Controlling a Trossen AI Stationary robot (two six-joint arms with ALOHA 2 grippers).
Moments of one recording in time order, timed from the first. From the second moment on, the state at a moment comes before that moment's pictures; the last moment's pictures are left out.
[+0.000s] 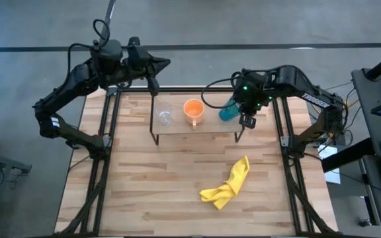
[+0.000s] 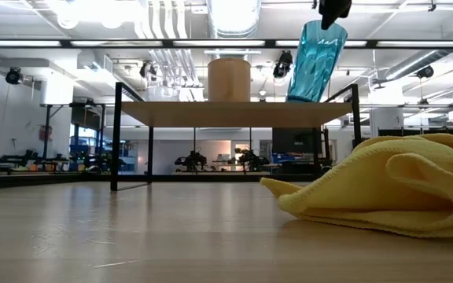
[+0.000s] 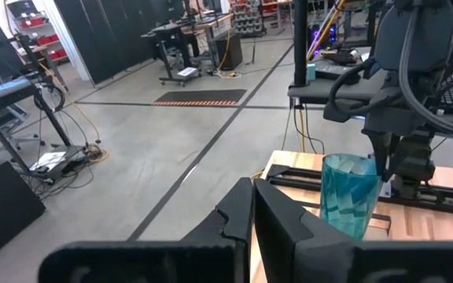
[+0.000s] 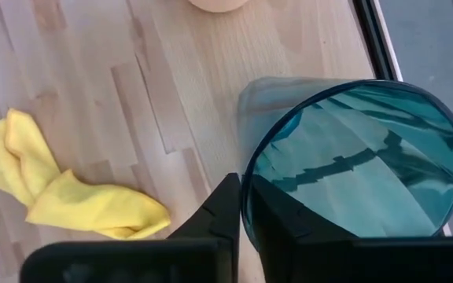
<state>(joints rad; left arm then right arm) 0.35 1.32 1.83 -0.64 -0.14 0.16 -0.24 1.53 1.91 -1.57 0.03 0.03</state>
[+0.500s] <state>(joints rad) 0.35 1.32 1.83 -0.65 -0.14 0.16 -0.24 1.54 1.91 -1.56 0.12 0.02</state>
